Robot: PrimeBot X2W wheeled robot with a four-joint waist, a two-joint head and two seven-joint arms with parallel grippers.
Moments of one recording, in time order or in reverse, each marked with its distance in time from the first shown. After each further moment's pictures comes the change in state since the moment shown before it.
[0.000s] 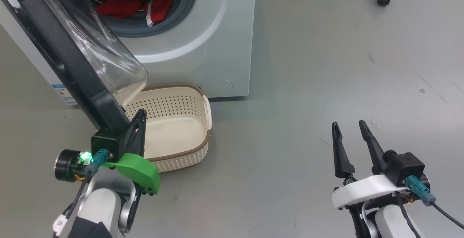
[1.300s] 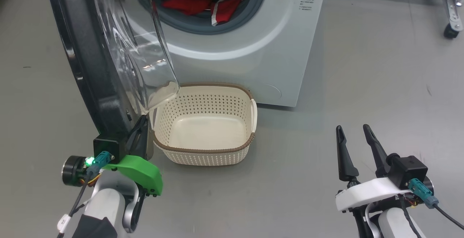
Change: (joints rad) left arm -0.037 -0.024 -0.006 0.145 -0.051 0.014 -0.071; right arm 0.014 0.005 -0.033 0.013 -0.016 0.017 0.000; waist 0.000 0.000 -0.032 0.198
